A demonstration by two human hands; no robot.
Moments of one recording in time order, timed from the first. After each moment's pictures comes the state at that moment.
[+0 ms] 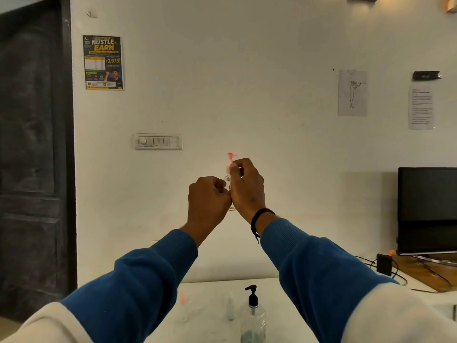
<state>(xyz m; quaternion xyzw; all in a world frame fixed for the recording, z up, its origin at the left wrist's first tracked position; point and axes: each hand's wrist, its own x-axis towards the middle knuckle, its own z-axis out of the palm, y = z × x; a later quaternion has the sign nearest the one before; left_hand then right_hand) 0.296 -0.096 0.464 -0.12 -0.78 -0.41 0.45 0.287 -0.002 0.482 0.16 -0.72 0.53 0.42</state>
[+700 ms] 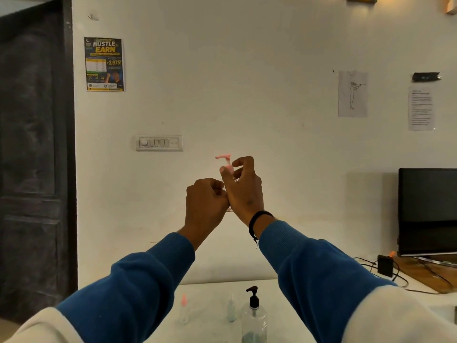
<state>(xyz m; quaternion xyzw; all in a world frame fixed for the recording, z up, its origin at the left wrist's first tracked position) 0.296 -0.103 0.461 -0.12 -0.78 -0.42 0.45 0.299 -0.007 0.482 0.17 -0.73 0.50 0.42</state>
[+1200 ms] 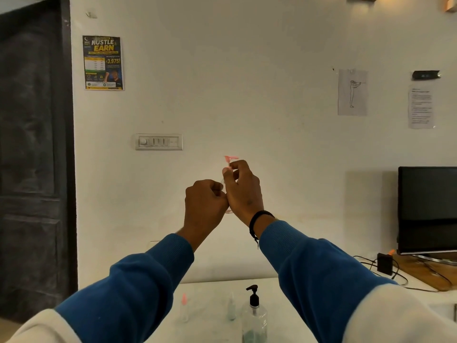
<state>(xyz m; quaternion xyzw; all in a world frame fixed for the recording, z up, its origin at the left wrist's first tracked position) 0.294 -0.106 0.456 -0.12 -0.78 -0.42 0.45 0.295 -0.008 0.479 0.17 -0.75 0.49 0.41</state>
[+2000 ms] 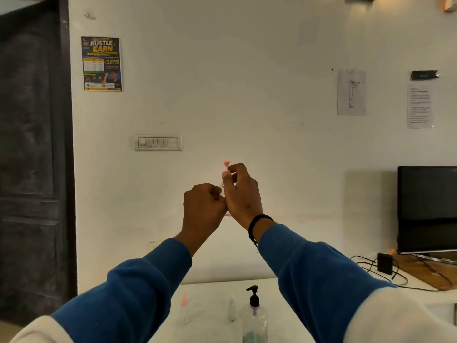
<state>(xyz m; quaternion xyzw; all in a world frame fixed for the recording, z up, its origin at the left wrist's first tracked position) 0.294 -0.108 0.450 -0.12 -0.78 -0.42 0.45 0.298 -0.010 0.473 0.16 -0.76 0.48 0.40</state>
